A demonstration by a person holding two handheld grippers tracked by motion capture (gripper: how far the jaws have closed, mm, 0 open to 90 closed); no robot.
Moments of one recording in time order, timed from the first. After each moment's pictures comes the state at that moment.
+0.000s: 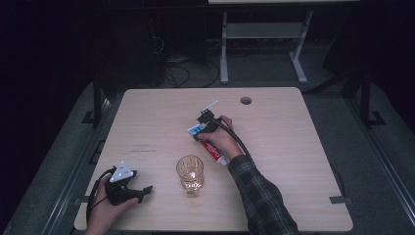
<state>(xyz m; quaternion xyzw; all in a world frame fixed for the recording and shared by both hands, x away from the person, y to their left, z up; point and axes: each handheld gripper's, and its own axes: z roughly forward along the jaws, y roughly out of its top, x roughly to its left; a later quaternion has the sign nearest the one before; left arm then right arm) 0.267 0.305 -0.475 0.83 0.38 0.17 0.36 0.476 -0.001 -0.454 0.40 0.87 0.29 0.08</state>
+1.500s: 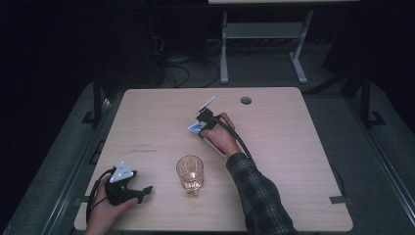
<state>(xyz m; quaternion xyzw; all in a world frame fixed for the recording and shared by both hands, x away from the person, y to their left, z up) 0.266 0.306 -0.475 0.84 0.38 0.17 0.36 0.479 0.001 -0.444 0.39 0.89 0.25 0.05</state>
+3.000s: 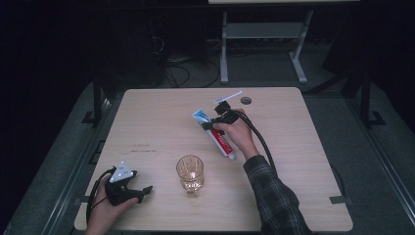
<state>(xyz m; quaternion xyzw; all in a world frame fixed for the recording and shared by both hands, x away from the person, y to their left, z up) 0.266 0.306 -0.475 0.83 0.38 0.17 0.36 0.460 -0.056 -0.402 0.35 0.83 0.42 0.01</state>
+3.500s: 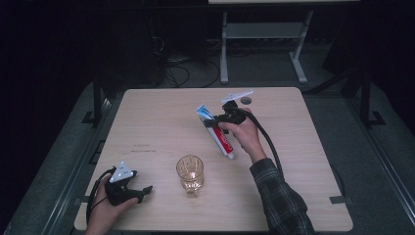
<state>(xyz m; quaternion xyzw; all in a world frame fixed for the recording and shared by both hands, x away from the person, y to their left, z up) 0.266 0.306 -0.475 0.83 0.38 0.17 0.36 0.443 -0.074 -0.384 0.32 0.81 0.49 0.01</state>
